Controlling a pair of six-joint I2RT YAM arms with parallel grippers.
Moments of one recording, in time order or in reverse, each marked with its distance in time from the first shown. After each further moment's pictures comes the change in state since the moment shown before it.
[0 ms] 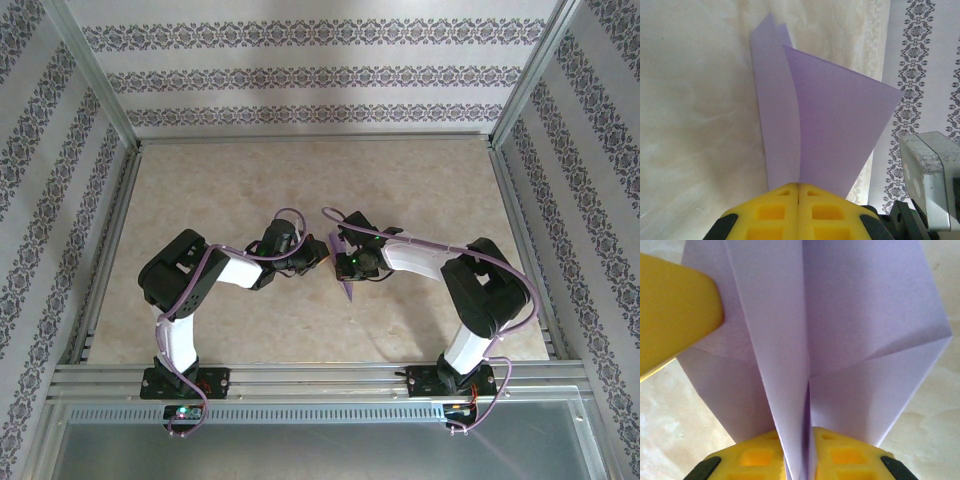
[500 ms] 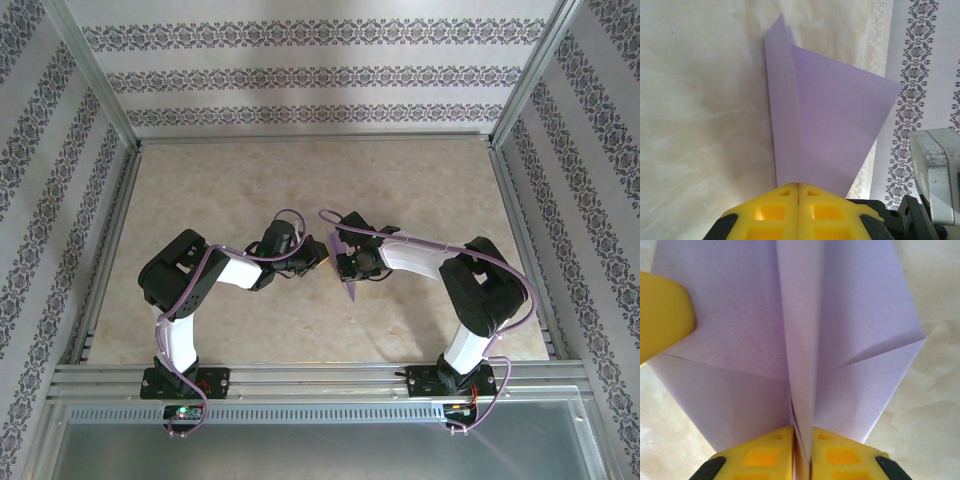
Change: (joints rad) left arm 0.000 0.000 -0.005 0.000 0.000 0.000; right arm 0.009 0.010 0.021 -0.049 0.083 -0.029
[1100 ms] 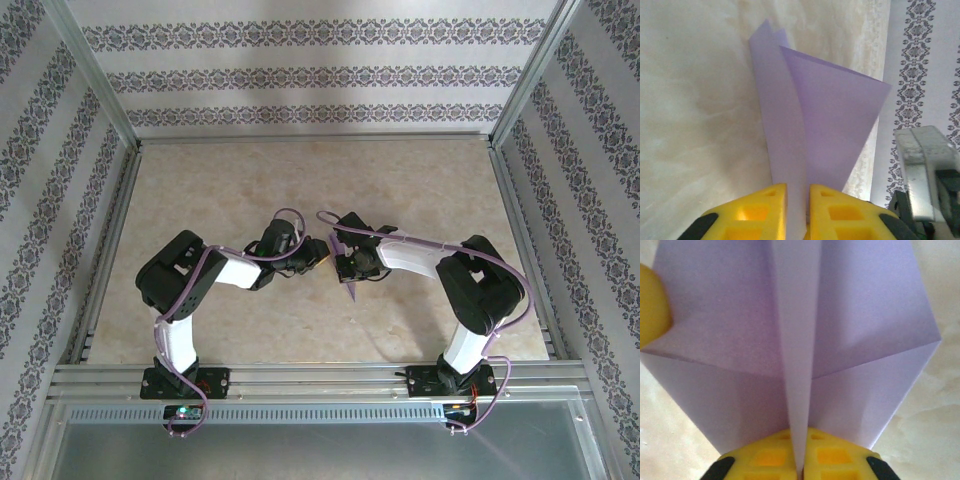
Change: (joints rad) left arm 0.000 -0.030 -0.003 -0.021 -0.008 0.019; right arm 0.006 0.018 0.014 -0.011 0.000 -0.011
